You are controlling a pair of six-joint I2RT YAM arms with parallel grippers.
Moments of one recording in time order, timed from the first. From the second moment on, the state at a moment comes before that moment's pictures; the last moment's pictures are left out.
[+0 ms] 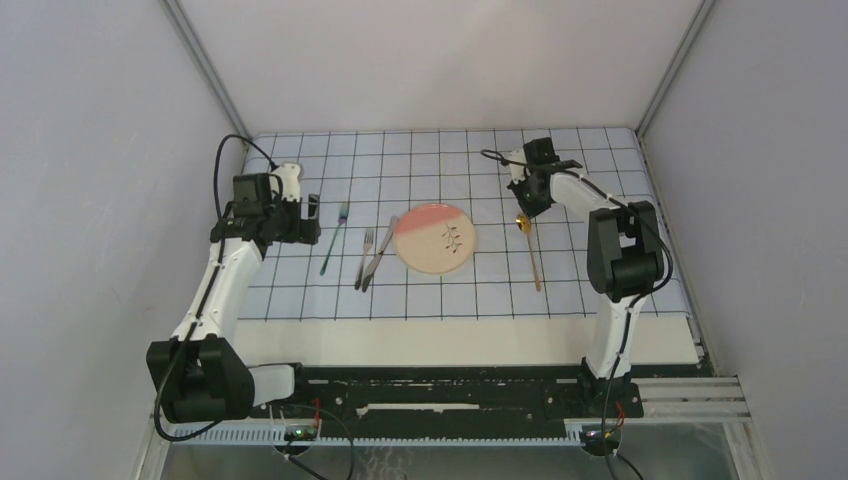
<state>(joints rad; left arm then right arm) 0.05 1.24 1.03 -0.56 0.14 0.17 0.20 2.00 1.50 -0.63 -0.07 -0.33</state>
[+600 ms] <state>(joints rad) 0.05 1.24 0.99 -0.57 0.16 0.18 0.23 1.95 1.48 -0.51 0.10 -0.28</state>
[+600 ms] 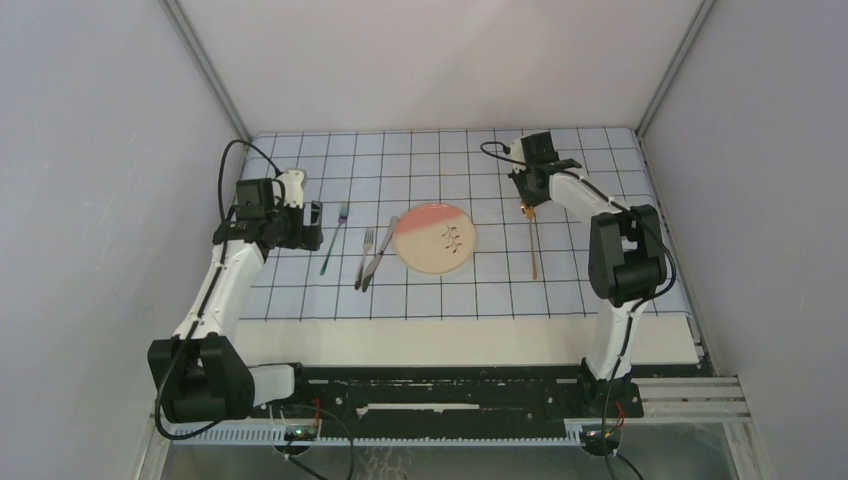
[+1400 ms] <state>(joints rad) 0.05 1.24 0.99 -0.59 0.17 0.19 0.31 2.01 1.48 -0.53 0.10 -0.25</state>
